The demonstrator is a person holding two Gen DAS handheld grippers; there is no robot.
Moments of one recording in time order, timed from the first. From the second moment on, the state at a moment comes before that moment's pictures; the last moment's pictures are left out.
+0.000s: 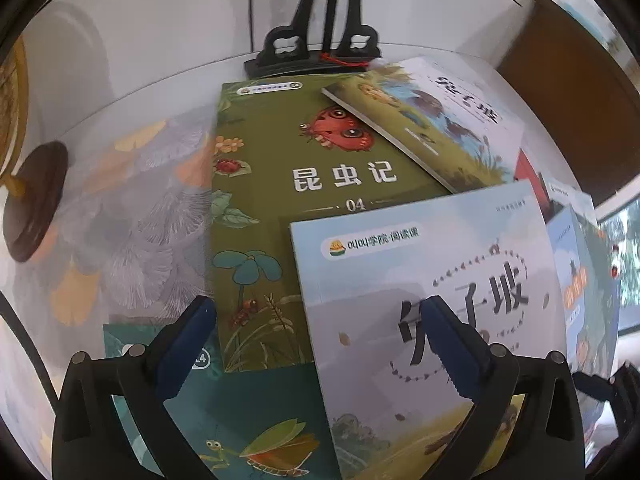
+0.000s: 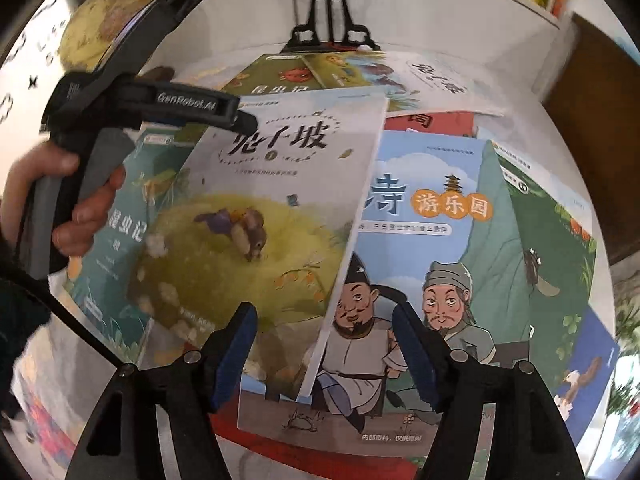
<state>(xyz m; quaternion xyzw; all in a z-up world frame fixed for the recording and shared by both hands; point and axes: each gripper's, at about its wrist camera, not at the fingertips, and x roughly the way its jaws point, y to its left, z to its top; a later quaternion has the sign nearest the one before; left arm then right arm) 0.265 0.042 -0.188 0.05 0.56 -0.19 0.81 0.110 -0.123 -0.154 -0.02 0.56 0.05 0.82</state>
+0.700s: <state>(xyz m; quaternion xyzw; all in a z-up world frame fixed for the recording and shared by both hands) 0.271 0.064 -0.147 -0.03 0.54 -0.23 0.81 0.113 -0.115 -0.156 -0.02 0.56 0.08 0.82</state>
